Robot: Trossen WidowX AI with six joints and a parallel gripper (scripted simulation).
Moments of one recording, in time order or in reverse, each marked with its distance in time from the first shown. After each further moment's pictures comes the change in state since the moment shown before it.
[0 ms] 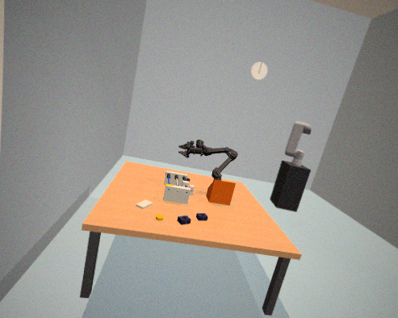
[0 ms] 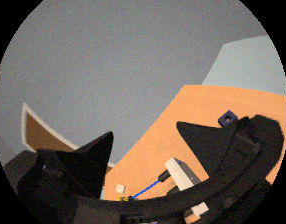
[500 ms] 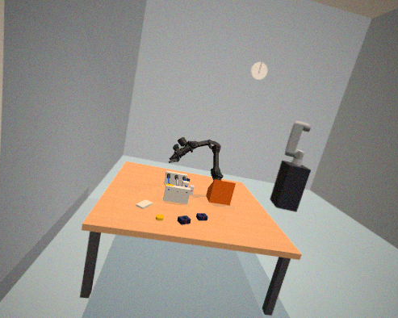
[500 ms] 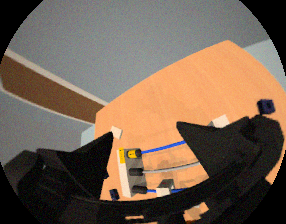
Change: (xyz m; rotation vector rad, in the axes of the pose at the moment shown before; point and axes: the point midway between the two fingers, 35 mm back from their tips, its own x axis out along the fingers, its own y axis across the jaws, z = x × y) arm 0.070 0.120 -0.165 -0.224 0.725 0.035
